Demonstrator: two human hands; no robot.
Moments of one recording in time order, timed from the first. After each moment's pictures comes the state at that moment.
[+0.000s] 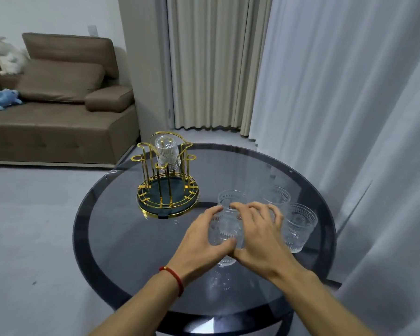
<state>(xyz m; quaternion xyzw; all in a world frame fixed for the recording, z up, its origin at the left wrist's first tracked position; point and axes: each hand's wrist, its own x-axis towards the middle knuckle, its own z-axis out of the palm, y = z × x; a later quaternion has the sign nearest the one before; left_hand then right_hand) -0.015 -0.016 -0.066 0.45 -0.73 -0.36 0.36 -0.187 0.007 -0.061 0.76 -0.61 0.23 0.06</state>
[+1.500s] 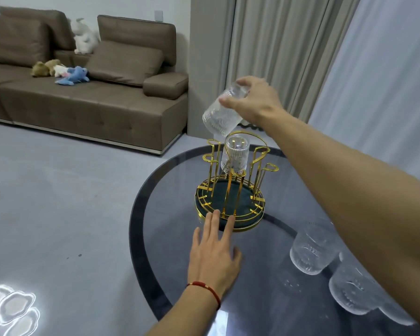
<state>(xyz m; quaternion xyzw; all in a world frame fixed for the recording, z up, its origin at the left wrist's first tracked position) 0.070 -0.097 -0.148 0.64 -0.73 -0.07 0.23 -0.014 -0.244 0.126 0.74 -0.54 0.39 -0.13</state>
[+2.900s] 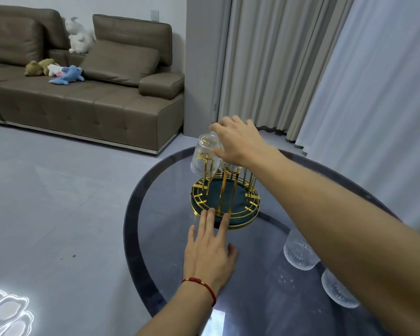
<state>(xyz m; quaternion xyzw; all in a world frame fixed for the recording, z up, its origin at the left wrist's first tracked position) 0.069 -0.096 -0.148 0.64 -0.73 -0.06 0.23 -0.005 -0.234 0.058 0.84 -0.51 0.08 0.20</state>
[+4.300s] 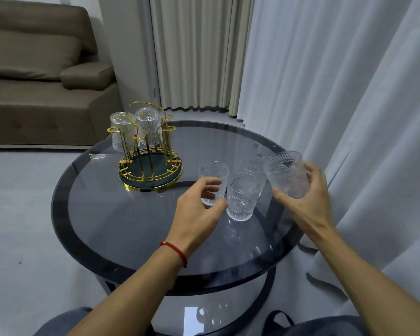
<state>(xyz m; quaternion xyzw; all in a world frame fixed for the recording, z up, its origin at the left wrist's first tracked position) -0.053 0.009 -0.057 0.45 -0.69 -0.33 0.46 -0.308 0.030 -0.071 0.54 -0.65 0.53 -0.06</state>
